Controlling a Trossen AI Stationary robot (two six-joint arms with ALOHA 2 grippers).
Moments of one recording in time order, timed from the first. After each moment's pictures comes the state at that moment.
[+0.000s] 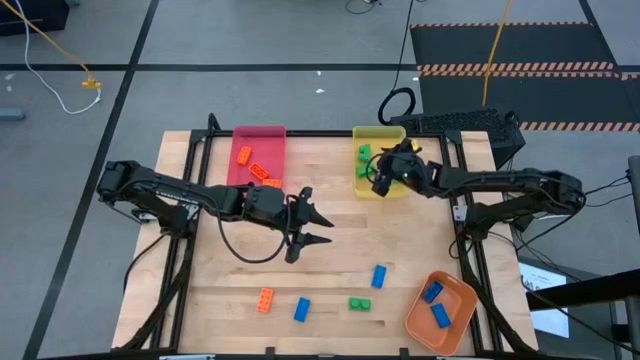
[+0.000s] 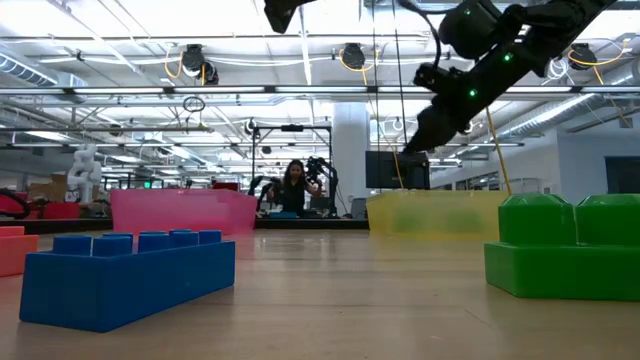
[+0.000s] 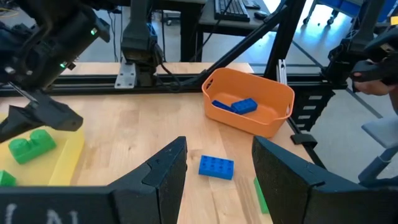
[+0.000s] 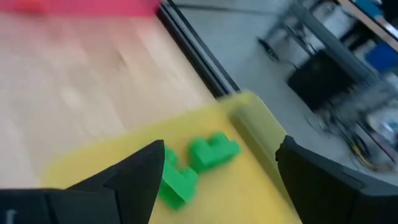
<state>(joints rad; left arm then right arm) -0.14 1.46 1.08 0.07 0.08 -0.06 -0.31 1.20 0.59 0.04 0.47 -0.19</state>
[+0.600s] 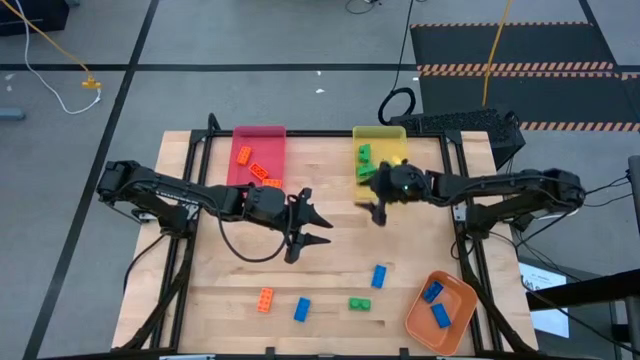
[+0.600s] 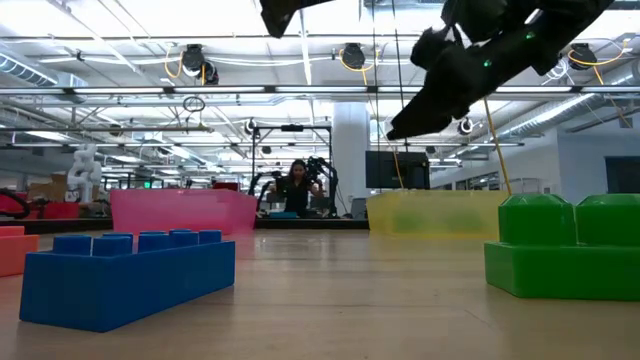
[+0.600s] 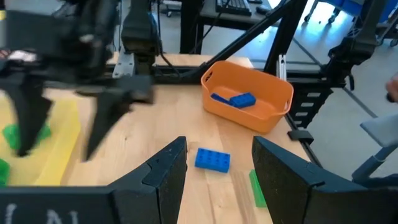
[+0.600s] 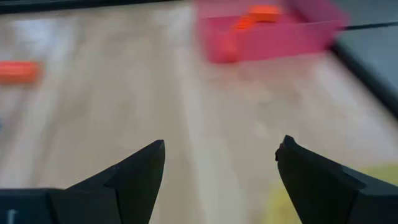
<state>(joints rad) -0.14 1.46 1.08 0.04 0.08 -0.10 -0.17 1.20 0.59 0.08 -0.03 0.01</state>
